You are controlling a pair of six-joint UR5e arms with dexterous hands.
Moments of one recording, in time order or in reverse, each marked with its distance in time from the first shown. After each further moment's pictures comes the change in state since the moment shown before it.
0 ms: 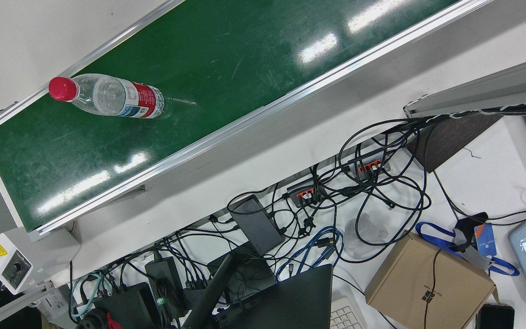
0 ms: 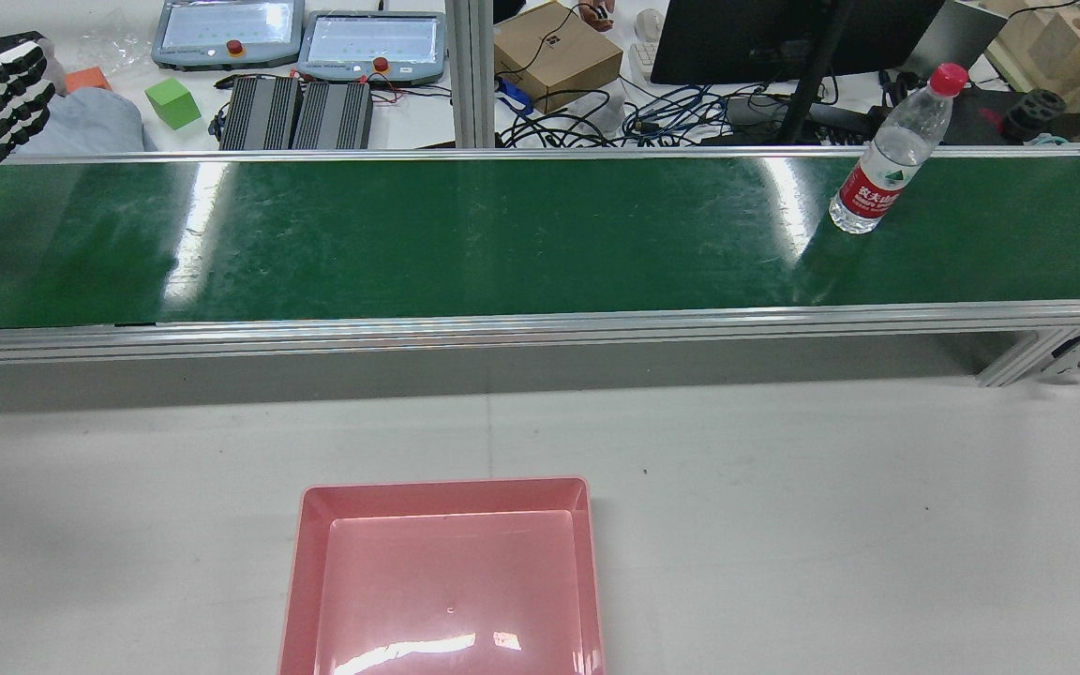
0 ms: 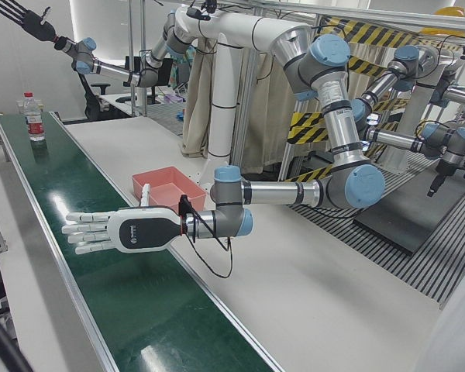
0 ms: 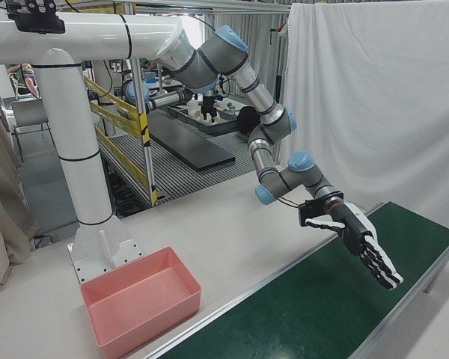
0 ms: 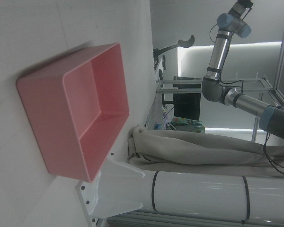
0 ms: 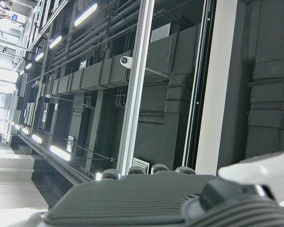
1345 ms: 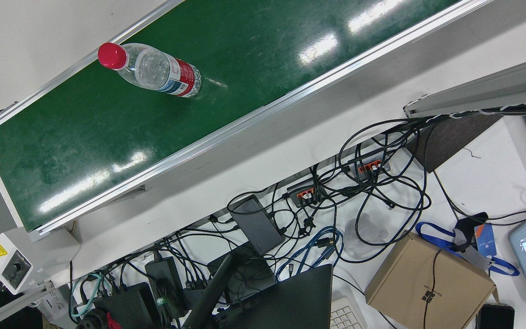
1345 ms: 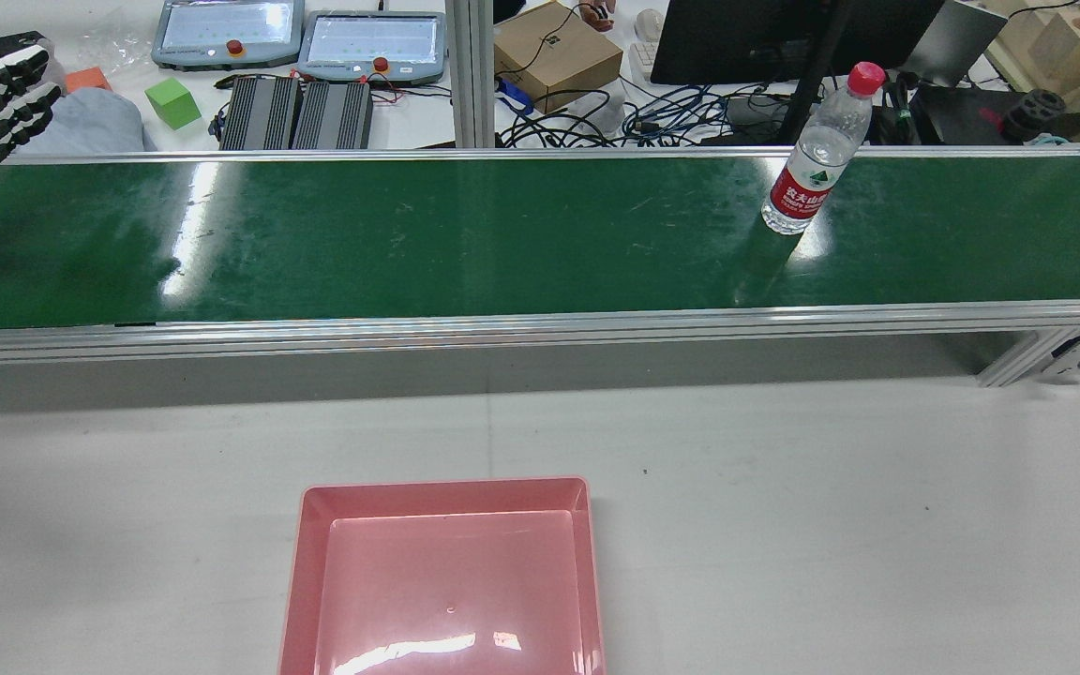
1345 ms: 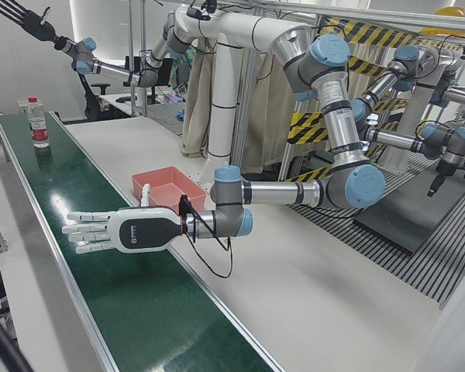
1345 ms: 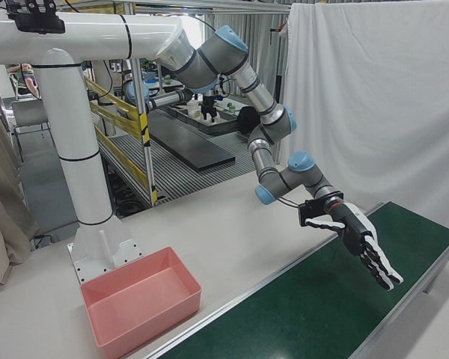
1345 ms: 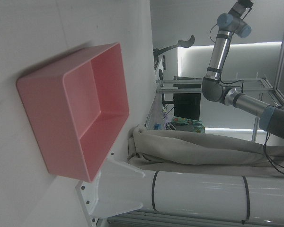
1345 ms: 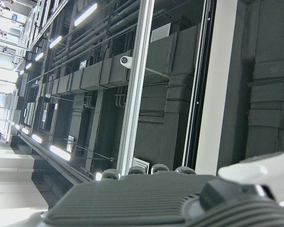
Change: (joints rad) left arm 0.000 0.000 0.000 0.000 0.000 -0.001; right arm 0.001 0.000 0.000 0.000 0.000 0.000
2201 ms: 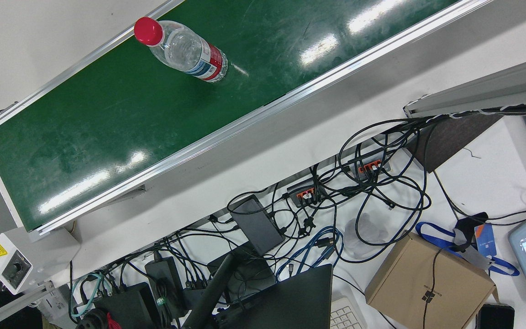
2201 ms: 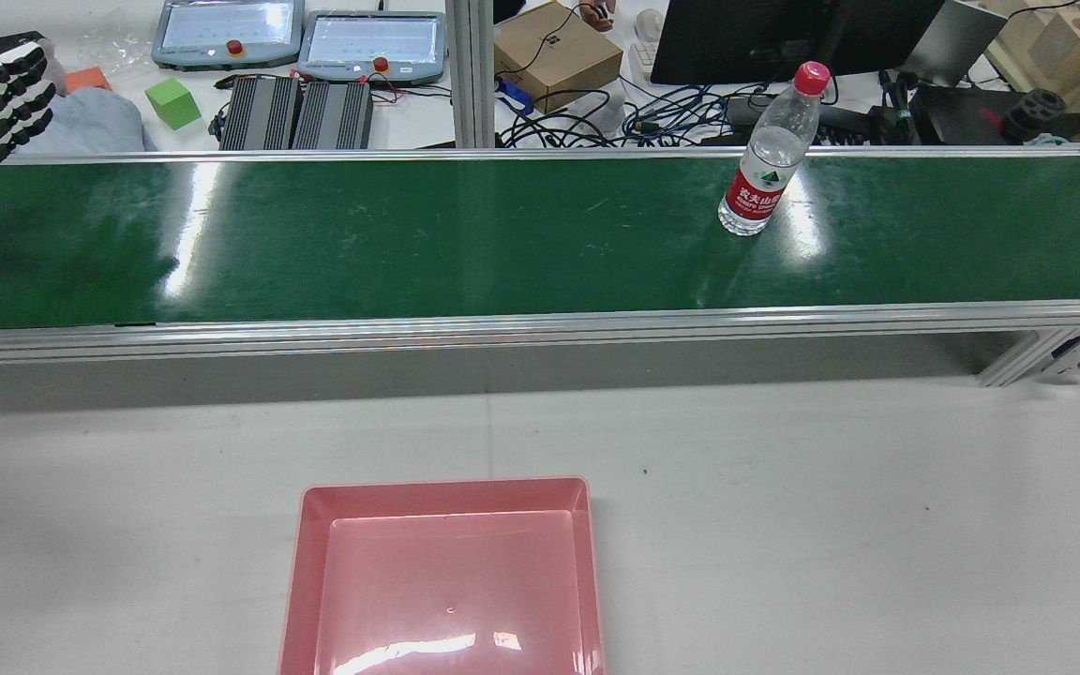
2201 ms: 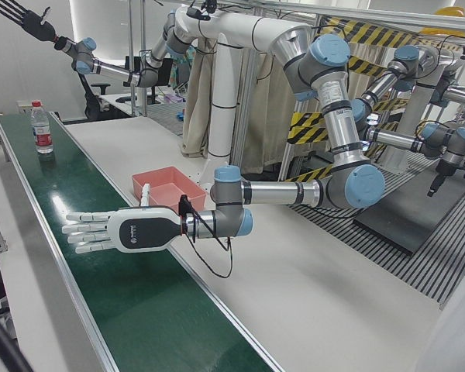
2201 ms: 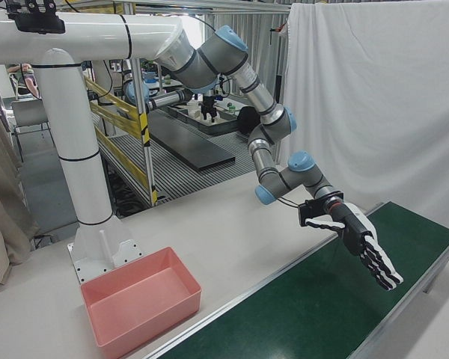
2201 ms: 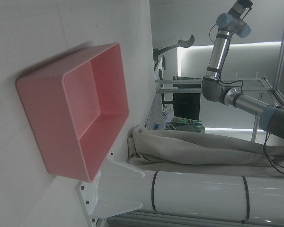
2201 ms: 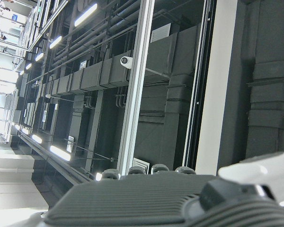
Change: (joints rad) left arm 0.000 0.000 0.000 0.000 0.000 0.000; right arm -0.001 0.000 0.000 0.001 0.000 0.000
